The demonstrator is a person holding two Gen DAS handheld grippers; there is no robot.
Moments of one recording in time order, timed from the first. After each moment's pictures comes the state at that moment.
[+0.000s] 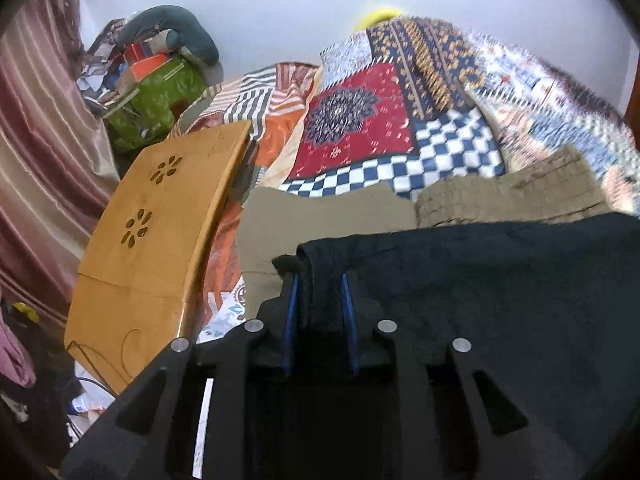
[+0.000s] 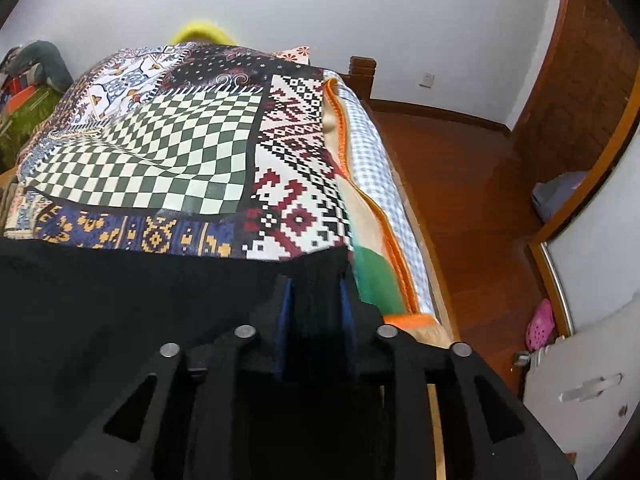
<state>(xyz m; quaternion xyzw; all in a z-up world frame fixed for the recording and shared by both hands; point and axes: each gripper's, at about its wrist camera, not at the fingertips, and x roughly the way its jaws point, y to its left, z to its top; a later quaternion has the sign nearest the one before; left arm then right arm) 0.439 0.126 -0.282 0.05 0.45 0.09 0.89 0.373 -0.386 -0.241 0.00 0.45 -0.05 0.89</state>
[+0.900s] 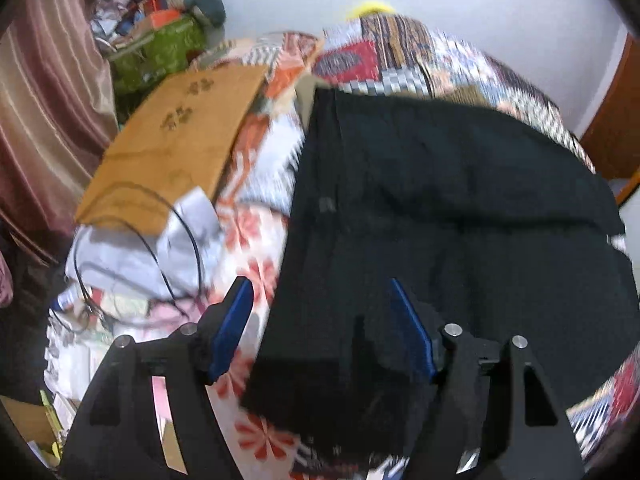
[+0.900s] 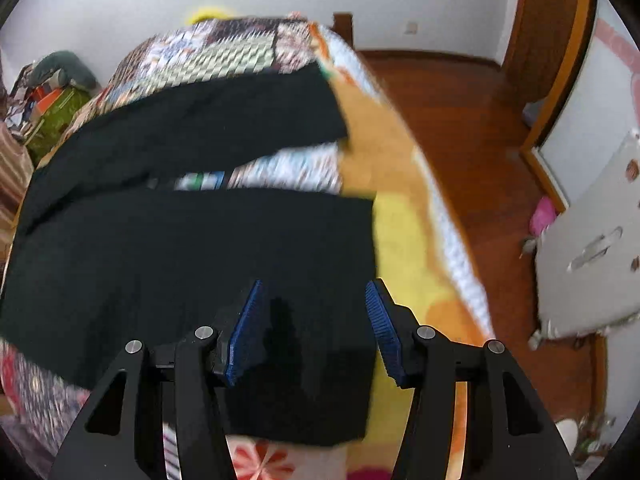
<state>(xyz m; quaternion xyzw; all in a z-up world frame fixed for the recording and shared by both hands) 0.193 0.146 -0.249 -0.02 0.50 0.04 0.87 0.122 -0.369 -0.242 0.08 0.51 -0.03 0.85</state>
